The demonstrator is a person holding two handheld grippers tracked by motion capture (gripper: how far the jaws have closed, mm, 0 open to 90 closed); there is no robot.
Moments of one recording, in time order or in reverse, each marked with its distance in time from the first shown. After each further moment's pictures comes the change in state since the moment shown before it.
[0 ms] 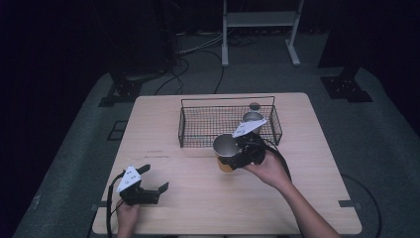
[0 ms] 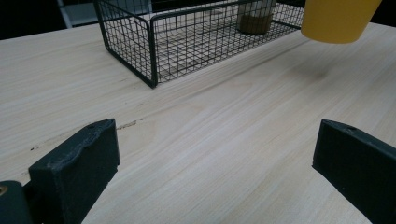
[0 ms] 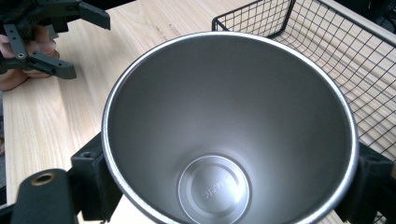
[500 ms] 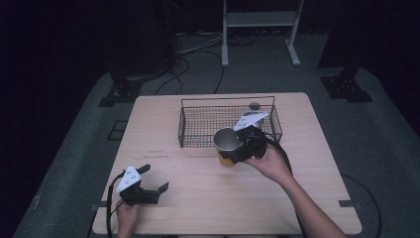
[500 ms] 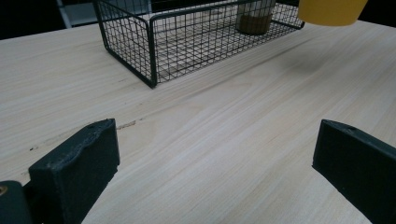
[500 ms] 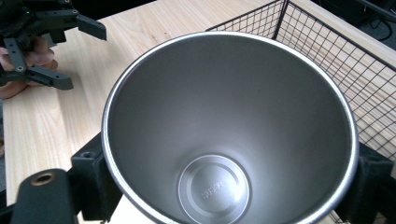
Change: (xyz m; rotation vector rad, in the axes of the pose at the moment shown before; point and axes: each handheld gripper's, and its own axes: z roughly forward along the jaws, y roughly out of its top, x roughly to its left) left arm 0.000 0.000 0.000 -0.003 -0.002 -0.002; right arm -0.009 0.013 -0.007 0.001 -0.004 0.003
